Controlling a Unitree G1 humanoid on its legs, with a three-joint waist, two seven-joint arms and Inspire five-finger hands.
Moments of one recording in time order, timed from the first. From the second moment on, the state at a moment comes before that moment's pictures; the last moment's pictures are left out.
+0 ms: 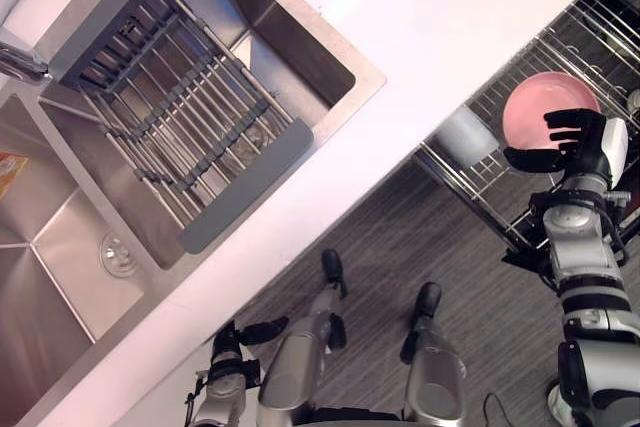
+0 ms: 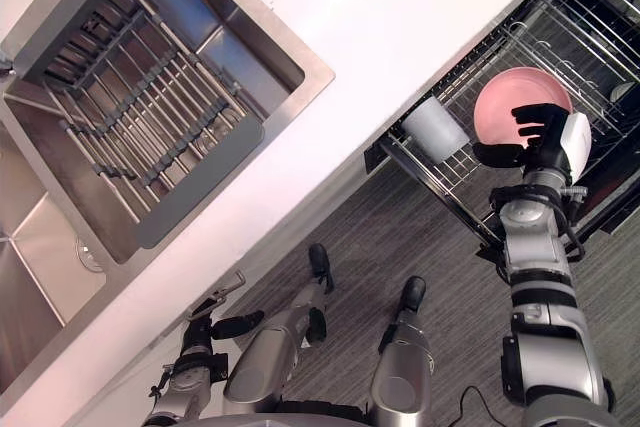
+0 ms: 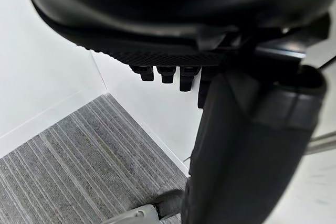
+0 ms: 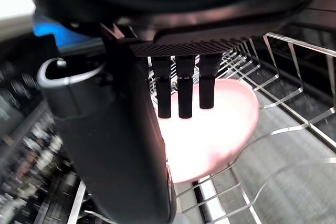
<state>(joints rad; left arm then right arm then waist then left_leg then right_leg) 0.02 0.10 -0.06 0.86 -0.10 -0.19 0.30 -0.47 -0.57 -0.21 0.52 -0.08 0.05 -0.34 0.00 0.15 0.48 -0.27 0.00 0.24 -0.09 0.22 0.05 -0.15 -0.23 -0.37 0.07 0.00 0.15</state>
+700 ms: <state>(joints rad) 0.14 0.13 0.02 0.95 -0.02 -0.22 0.28 -0.21 -0.51 -0.70 0.72 0.48 -0.04 -0.53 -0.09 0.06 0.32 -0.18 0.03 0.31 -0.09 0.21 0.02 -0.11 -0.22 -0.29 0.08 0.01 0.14</state>
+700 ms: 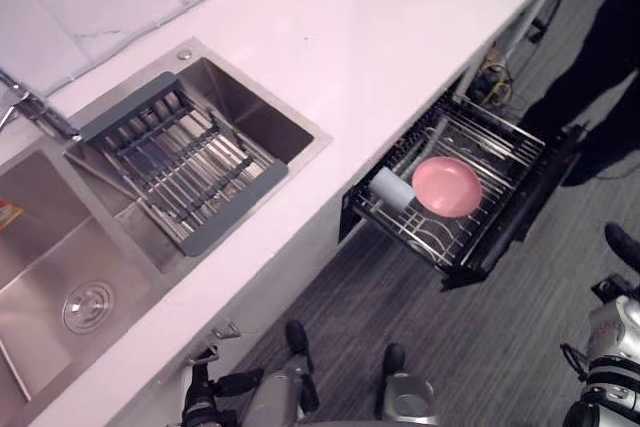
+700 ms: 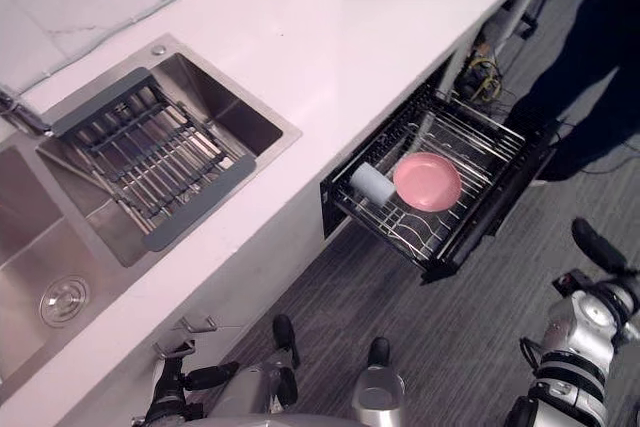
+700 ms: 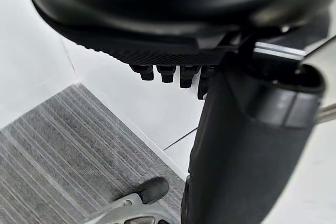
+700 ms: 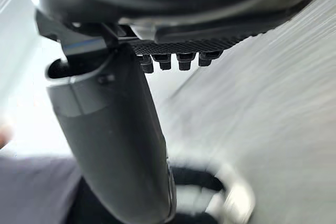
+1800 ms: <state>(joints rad) 0.07 0.03 -0.07 0.89 -0.35 -0.22 0.16 -0.61 -0.71 -0.45 1.03 0.64 -0.06 -0.32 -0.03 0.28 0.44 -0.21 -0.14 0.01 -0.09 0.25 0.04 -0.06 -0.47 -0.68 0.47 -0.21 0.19</state>
